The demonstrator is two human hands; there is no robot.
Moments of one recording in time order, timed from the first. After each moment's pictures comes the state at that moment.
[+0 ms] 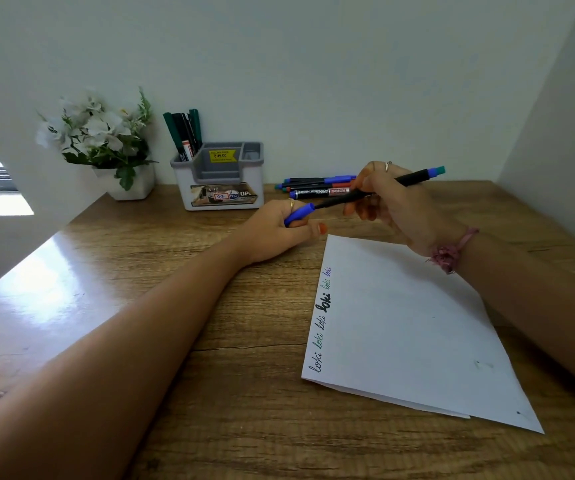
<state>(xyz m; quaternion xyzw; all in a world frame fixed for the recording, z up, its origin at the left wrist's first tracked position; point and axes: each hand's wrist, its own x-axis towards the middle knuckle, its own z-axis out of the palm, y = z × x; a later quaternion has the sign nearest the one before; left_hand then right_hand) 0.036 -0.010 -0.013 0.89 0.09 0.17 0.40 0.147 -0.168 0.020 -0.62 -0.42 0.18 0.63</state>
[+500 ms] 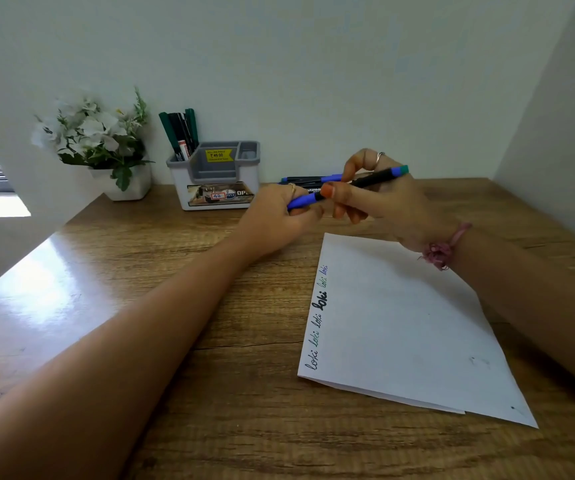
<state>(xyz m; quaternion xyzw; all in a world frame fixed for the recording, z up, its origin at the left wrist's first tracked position) 0.044 -0.018 -0.010 0.88 0.04 0.30 0.35 0.145 -0.165 0.021 -0.60 -0.51 0.15 0.60</state>
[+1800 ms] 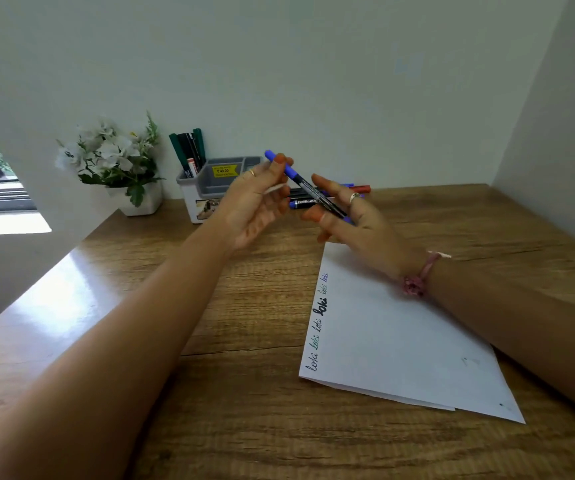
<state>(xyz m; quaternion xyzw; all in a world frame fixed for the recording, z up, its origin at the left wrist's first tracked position) 0.031 -0.007 0.031 0.55 0.09 0.25 0.79 0.128 -0.158 -0.003 -0.61 -0.52 0.17 0.57</state>
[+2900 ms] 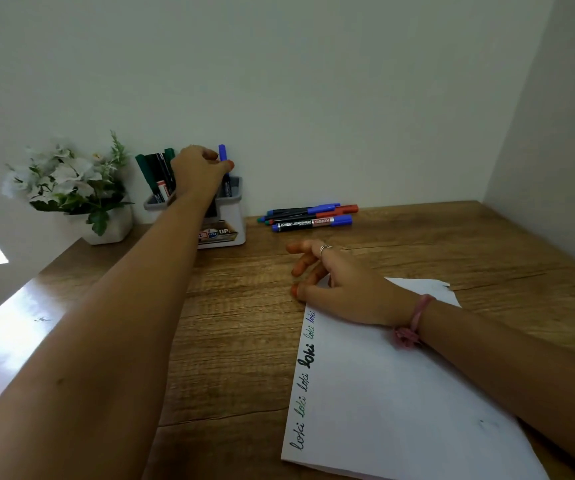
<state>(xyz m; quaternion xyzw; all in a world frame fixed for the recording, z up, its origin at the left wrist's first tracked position) 0.105 0.108 0.047 0.79 0.32 0.46 0.26 0.140 -0.153 -0.022 -0.72 -0.56 0.14 0.39</state>
